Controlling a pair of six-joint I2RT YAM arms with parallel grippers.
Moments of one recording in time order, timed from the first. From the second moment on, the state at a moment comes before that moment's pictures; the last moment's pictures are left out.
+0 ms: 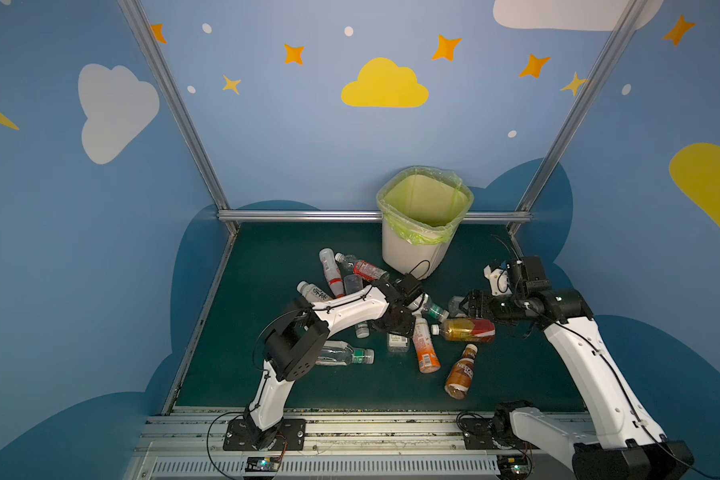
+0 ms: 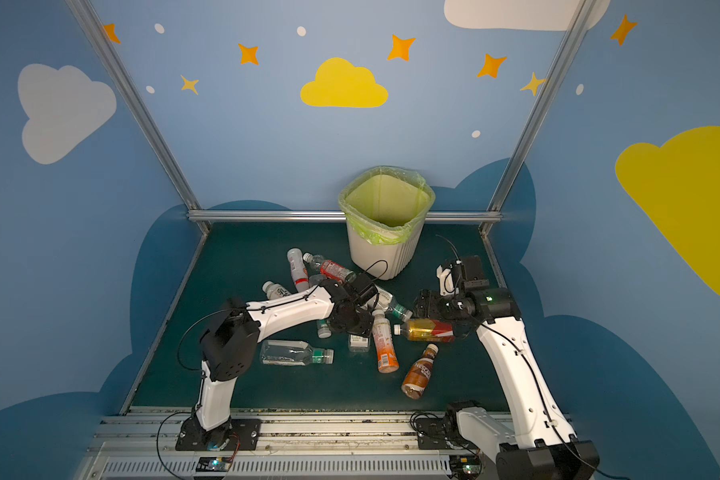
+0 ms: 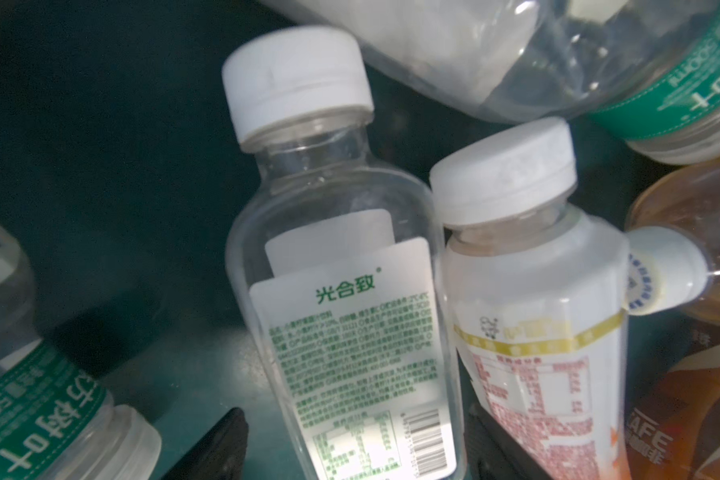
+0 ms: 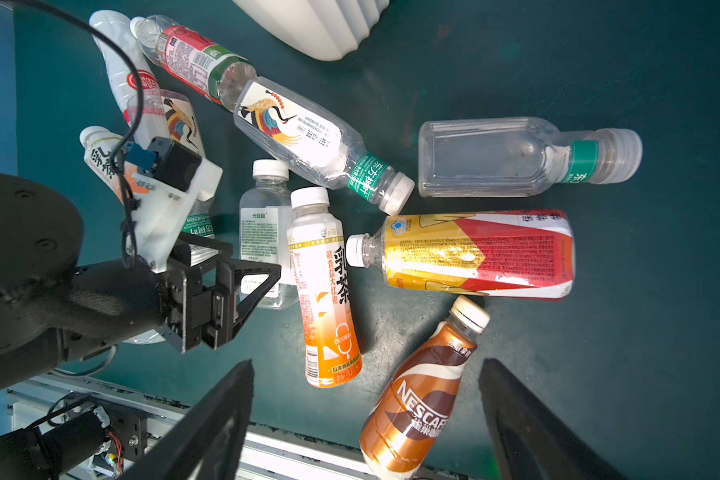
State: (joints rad) left arm -0.89 2.03 1.58 -0.85 0.04 -0.65; right arm 0.19 1.08 1.16 -1.12 -0.22 0.28
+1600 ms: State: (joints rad) left arm -0.69 2.07 2.63 -0.87 0.00 -0.44; right arm 0.20 1.15 1.28 -1.10 -0.30 0.29
